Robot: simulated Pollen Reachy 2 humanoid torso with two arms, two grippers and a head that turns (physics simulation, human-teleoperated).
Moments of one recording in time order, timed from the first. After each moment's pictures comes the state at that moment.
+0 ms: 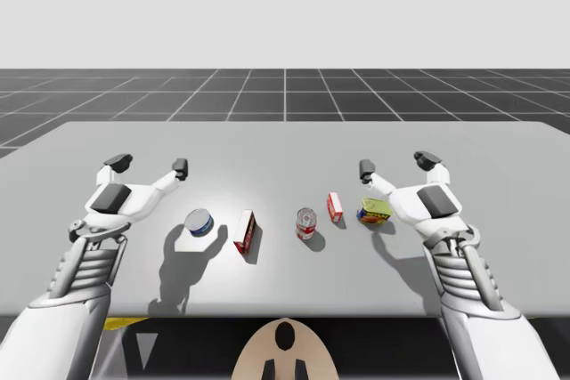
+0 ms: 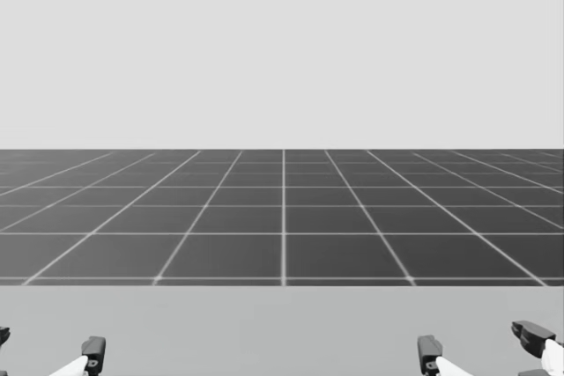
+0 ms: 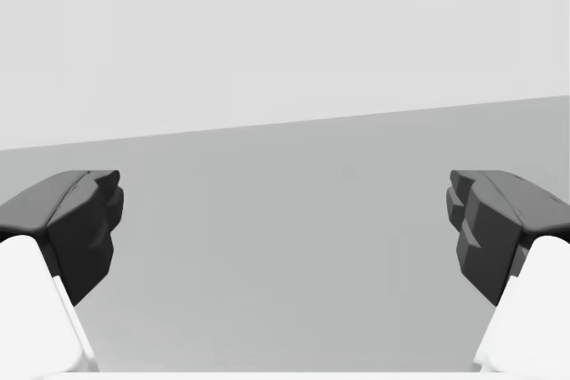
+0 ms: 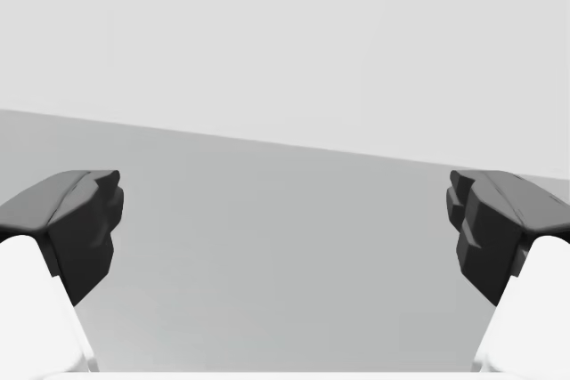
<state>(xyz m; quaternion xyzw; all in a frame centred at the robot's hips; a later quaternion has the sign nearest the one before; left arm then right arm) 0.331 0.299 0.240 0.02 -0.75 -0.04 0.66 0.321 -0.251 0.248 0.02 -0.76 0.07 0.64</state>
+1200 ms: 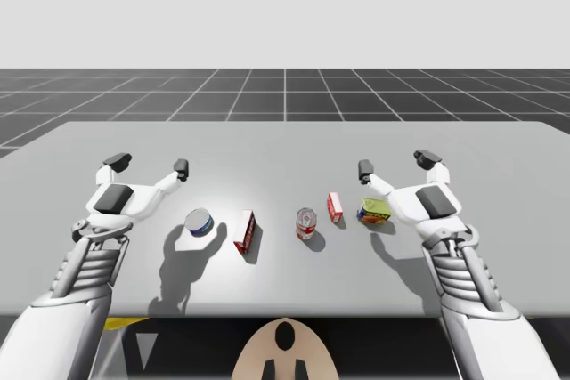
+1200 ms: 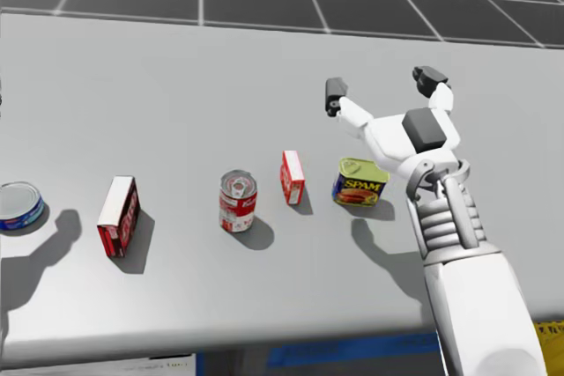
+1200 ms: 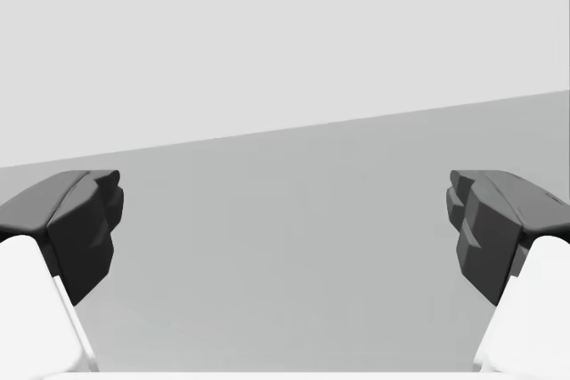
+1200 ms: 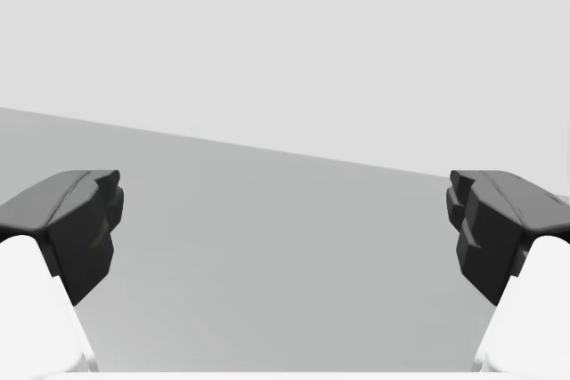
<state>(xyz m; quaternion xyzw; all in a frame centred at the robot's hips) 0.332 0.296 0.238 0.05 -0.75 -0.06 0.65 0.320 -0.249 0.248 0.01 -0.77 0.08 0.64</state>
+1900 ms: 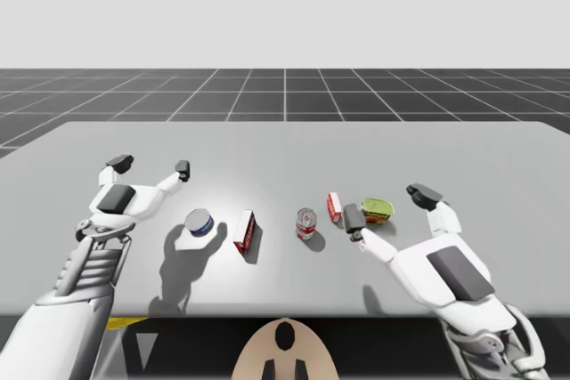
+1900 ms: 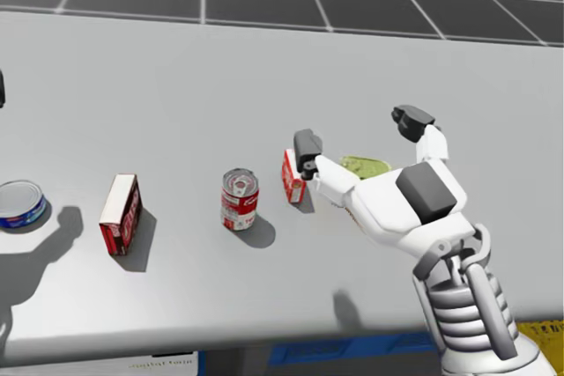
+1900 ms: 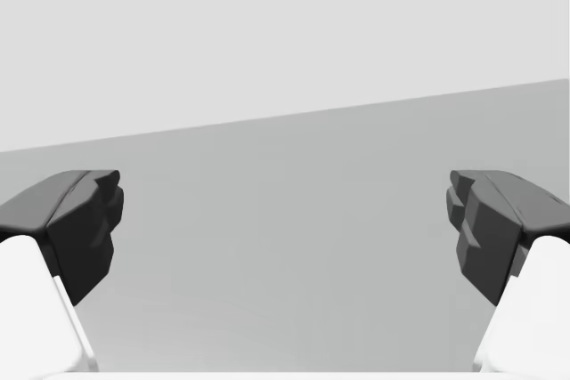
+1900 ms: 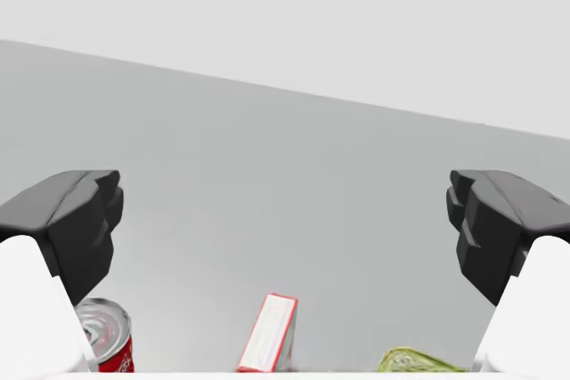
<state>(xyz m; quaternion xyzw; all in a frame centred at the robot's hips) 0.334 0.296 0.234 0.05 -0.75 -0.05 0.66 0.220 -0.206 0.264 0.08 -0.74 0.12 0.66</state>
